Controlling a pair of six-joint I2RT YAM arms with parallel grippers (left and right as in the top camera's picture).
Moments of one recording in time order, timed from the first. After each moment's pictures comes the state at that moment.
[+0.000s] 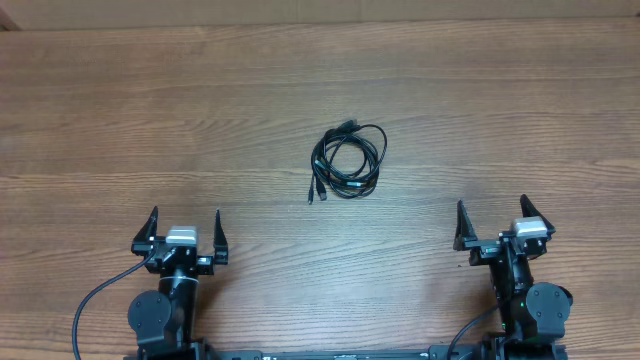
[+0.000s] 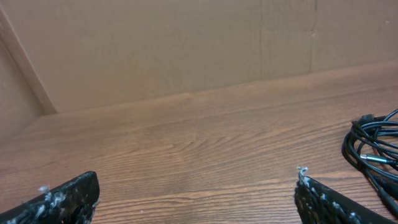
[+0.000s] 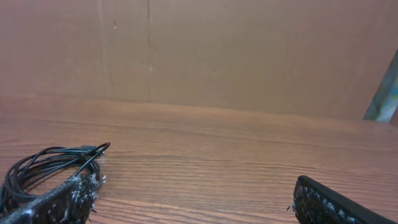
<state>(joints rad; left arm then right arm) 0.17 0.01 0.01 -0.06 0.17 0.17 -0.04 0.01 0.02 -0.02 -0.12 -0.06</state>
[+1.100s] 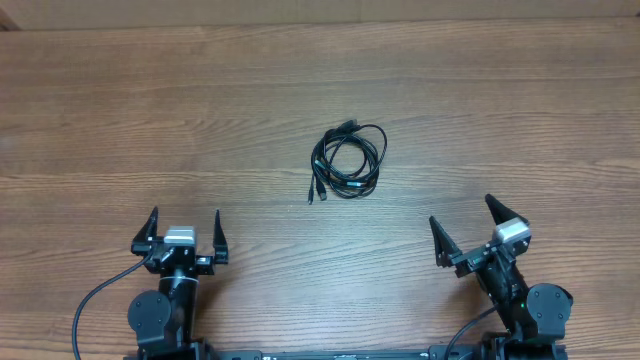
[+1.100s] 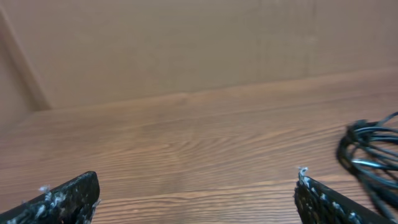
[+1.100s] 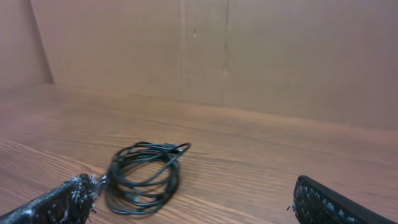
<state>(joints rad) 0.17 0.01 0.01 -0.06 0.18 0.13 -0.04 0.01 0.02 -0.01 -0.44 0.03</state>
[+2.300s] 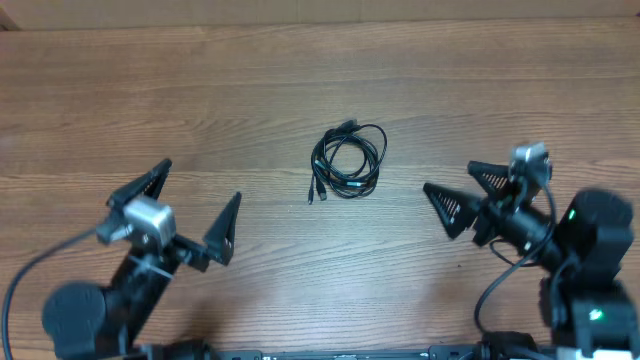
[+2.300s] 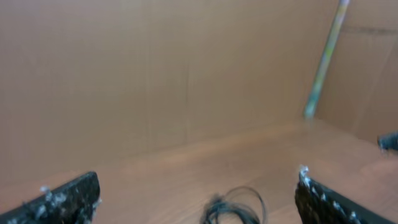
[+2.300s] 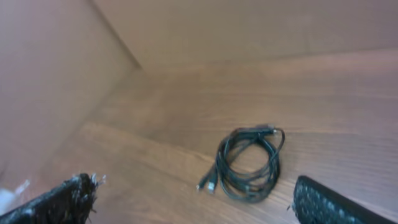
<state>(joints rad) 0.17 0.47 0.78 -0.30 0.63 -0.08 -0.04 0.74 0.86 -0.55 -0.70 0.19</state>
